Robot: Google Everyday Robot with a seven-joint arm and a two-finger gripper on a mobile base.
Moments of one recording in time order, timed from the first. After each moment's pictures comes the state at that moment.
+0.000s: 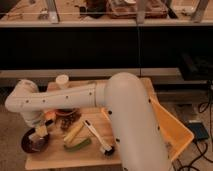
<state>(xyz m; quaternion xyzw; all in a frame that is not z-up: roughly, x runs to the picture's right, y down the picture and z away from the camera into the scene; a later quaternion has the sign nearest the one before) -0.333 0.182 0.728 -0.32 -0.13 -0.24 0.91</state>
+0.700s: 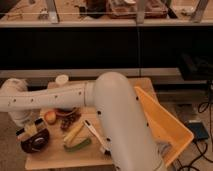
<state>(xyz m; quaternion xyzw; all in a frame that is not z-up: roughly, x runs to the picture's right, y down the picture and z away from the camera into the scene) -0.379 0.179 0.711 -0.31 -0.16 -0.26 0.90</state>
